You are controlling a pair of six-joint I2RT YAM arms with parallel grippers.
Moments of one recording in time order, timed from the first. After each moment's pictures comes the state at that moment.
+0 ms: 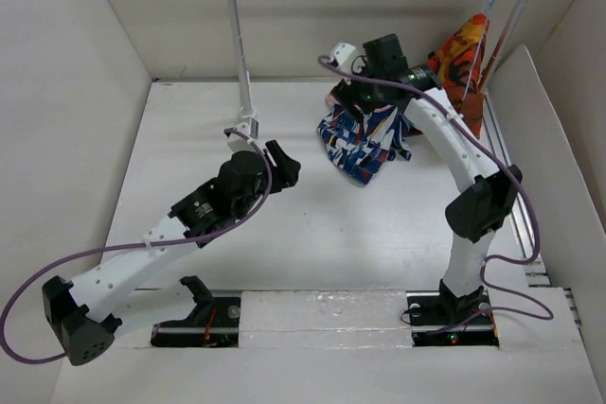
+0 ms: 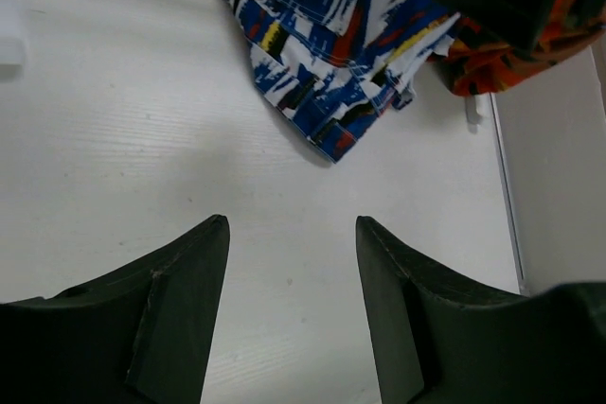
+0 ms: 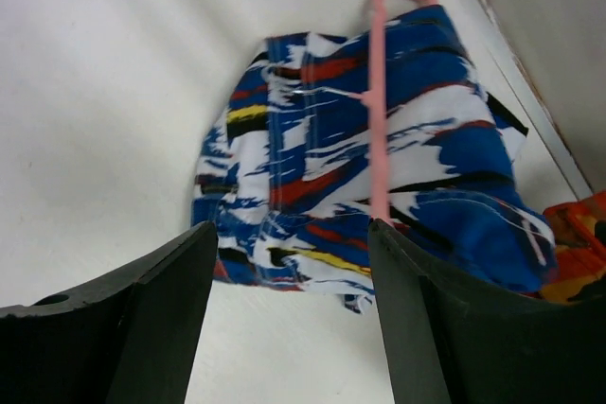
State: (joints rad) left arm -0.87 0.98 0.94 -0.36 -0.41 -0.80; right arm 0.43 1.90 2.06 -0.88 -0.13 -0.43
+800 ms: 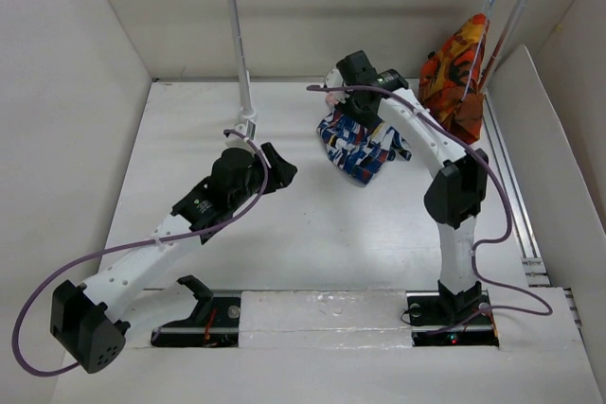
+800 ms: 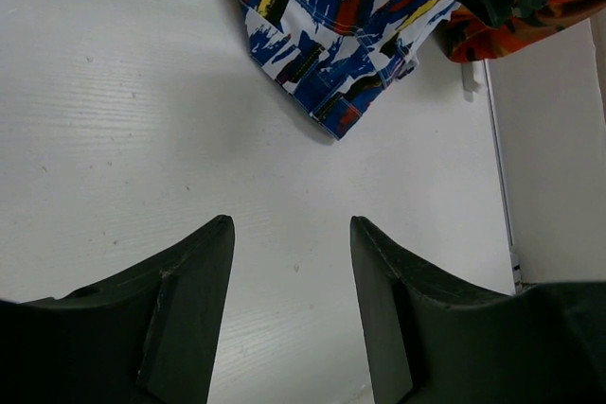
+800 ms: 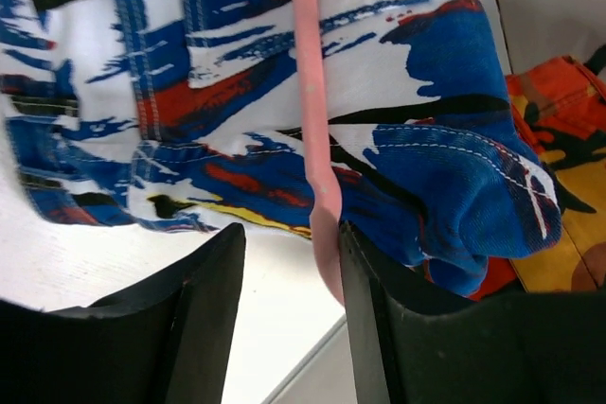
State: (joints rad) left arm -0.66 0.99 0.80 -0.22 -0.12 -0.78; right arm 0.51 2.08 2.13 -1.05 0.36 -0.58
